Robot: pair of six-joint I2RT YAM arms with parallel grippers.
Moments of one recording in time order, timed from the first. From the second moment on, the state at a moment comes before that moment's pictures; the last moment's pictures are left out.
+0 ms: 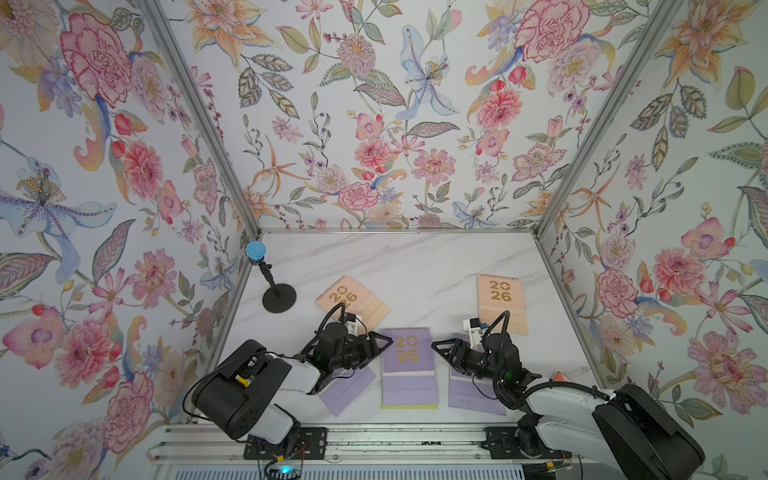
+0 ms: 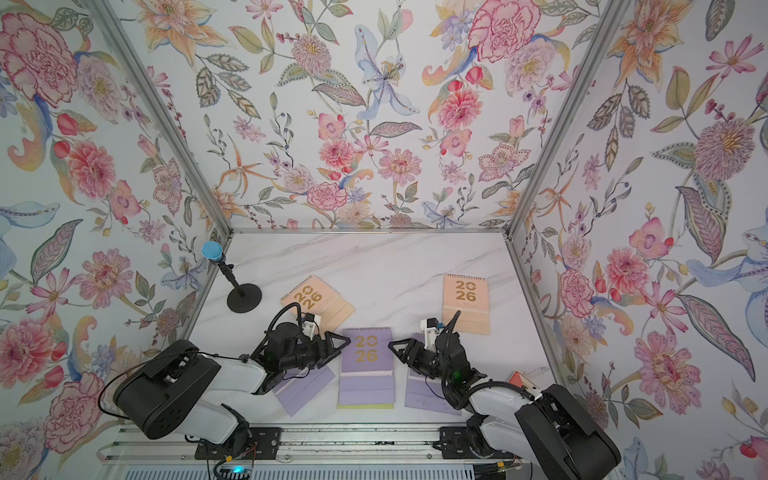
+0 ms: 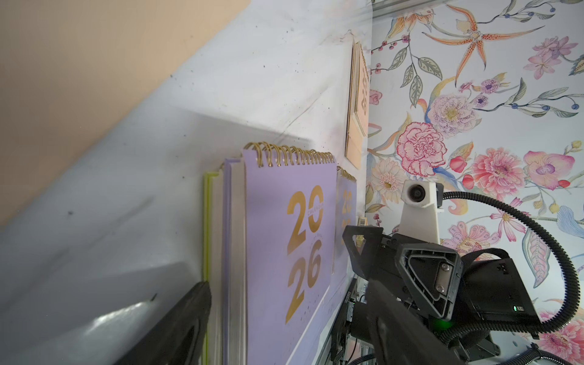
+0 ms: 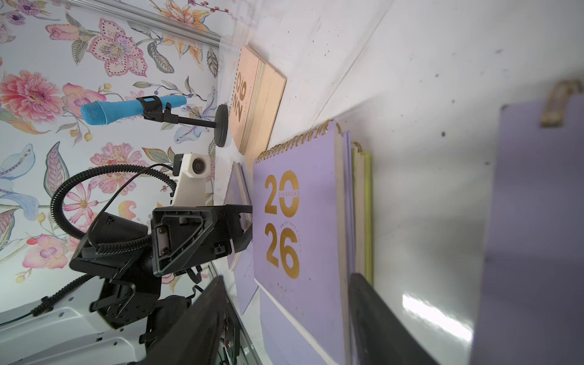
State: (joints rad) left arm -0.58 1.51 0.26 0.75 0.50 -1.13; right arm 0.56 1.14 0.11 0.59 -0.42 1.10
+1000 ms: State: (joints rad) left arm -0.58 1.39 0.56 0.26 0.34 -0.91; right arm -0.01 0.65 0.30 -0.44 -0.39 0.82
